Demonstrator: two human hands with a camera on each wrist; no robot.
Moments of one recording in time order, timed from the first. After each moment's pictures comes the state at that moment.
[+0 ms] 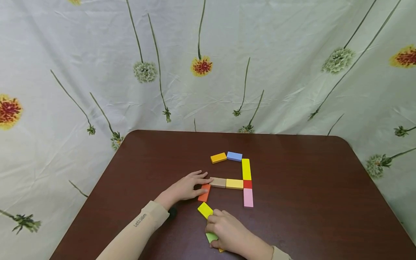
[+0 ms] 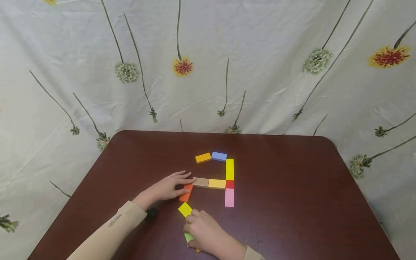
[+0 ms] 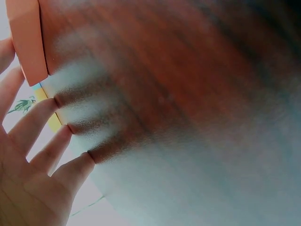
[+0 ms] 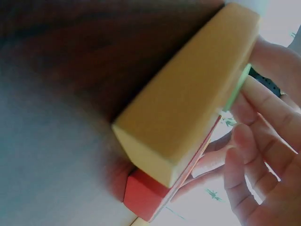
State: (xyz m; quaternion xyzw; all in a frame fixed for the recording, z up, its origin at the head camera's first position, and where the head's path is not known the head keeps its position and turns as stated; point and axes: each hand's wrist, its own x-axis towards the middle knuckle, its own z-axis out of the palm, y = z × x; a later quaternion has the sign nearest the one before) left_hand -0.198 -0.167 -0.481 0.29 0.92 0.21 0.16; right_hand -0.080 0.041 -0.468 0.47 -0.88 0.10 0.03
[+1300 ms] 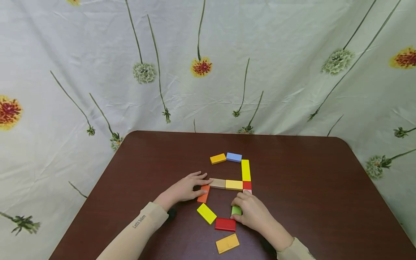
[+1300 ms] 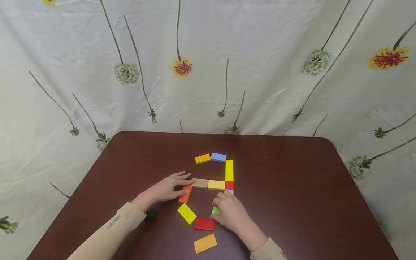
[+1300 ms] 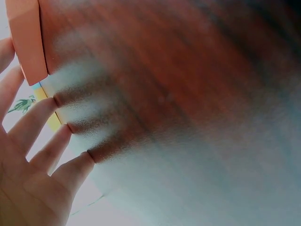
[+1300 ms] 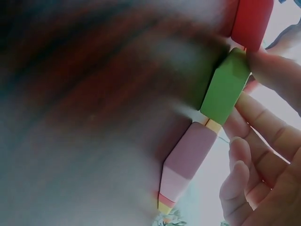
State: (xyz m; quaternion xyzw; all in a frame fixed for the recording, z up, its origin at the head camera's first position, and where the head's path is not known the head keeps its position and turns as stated) left_hand -0.196 -0.165 -0.479 0.27 0.93 0.19 0.16; right_hand -0.116 0.100 -0.475 0.29 -0.94 0.18 0.04
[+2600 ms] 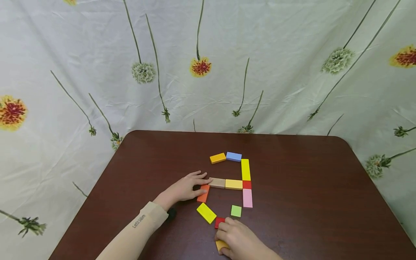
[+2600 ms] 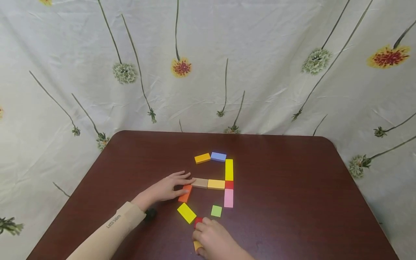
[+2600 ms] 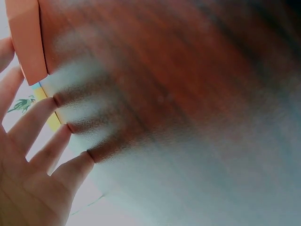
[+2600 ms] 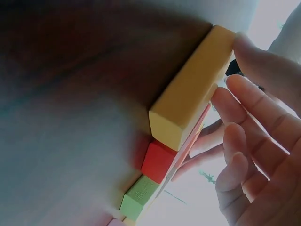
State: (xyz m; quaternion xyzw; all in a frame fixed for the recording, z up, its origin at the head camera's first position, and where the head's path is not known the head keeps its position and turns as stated) left_hand -0.198 -0.166 -0.482 0.27 0.93 0.20 0.16; right_hand -0.061 0.072 -0.467 0.47 -0.87 0.17 0.04
